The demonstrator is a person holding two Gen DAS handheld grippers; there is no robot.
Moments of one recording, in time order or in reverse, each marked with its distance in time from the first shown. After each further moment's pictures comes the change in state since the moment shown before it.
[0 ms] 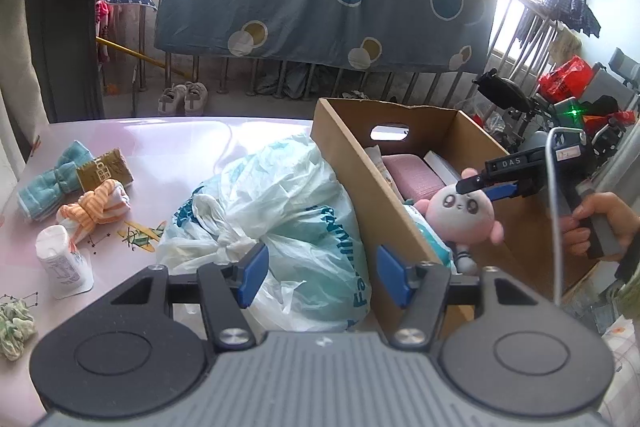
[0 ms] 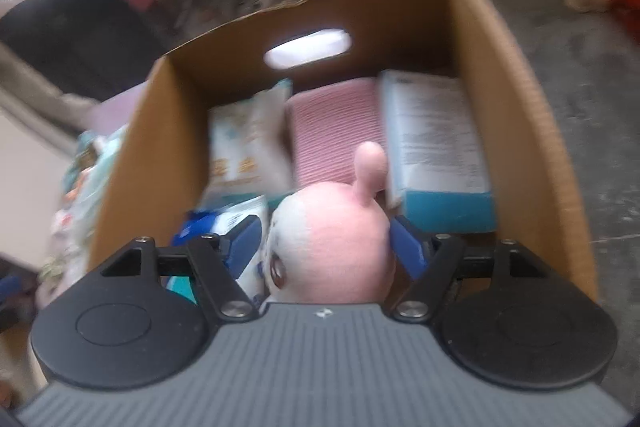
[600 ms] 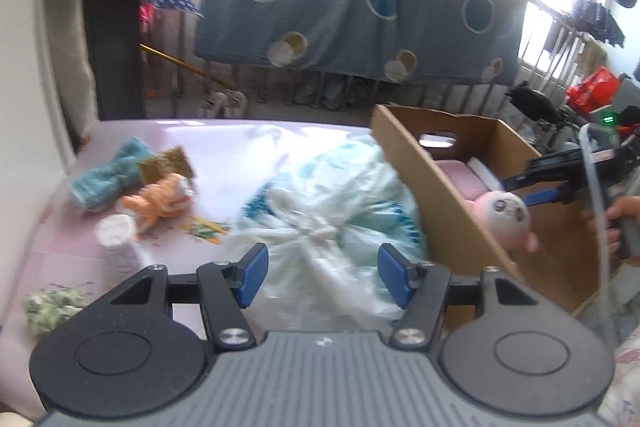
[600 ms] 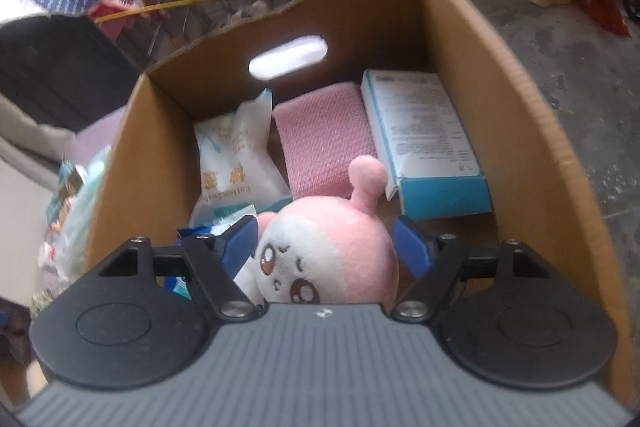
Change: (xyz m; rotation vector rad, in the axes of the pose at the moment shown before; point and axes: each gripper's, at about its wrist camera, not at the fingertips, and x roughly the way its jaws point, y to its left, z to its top) left arm -0.033 0.044 -0.021 -0.023 -0.053 0.117; right arm -0.006 0.016 -0.010 0.082 -0.063 -0.024
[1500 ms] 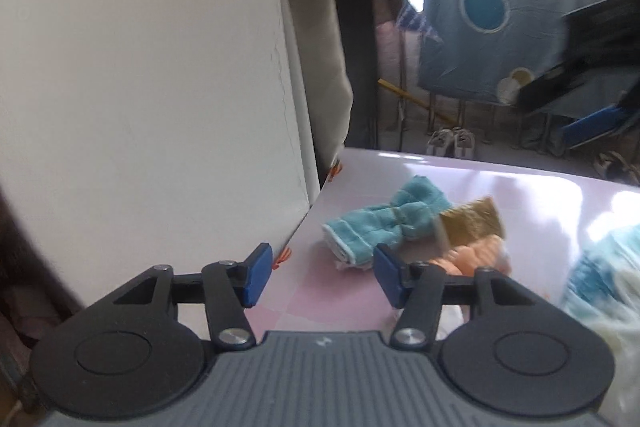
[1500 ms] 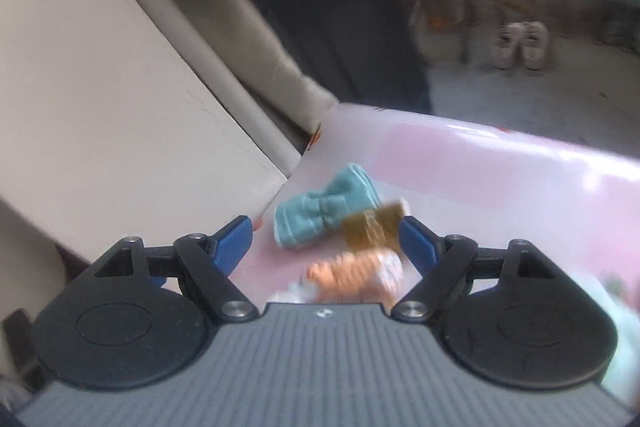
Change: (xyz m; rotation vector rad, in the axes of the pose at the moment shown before) left arm 0.058 0.175 0.028 -0.151 -0.086 0.614; right arm 0.133 0.430 0.035 -0.477 0.139 0.495
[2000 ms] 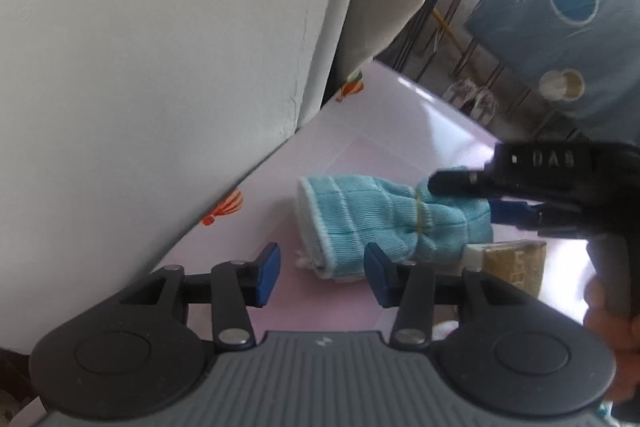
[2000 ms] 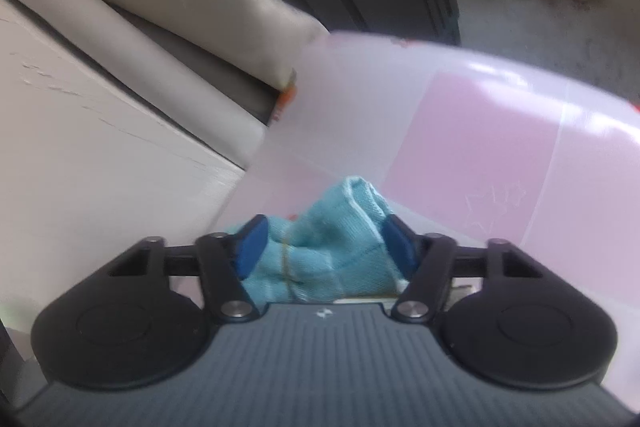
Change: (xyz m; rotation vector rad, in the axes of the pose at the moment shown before) left arm 0.144 0.020 0.022 -0.355 0.370 -0.093; right arm 0.194 -0.031 0.030 0.081 0.216 0.010
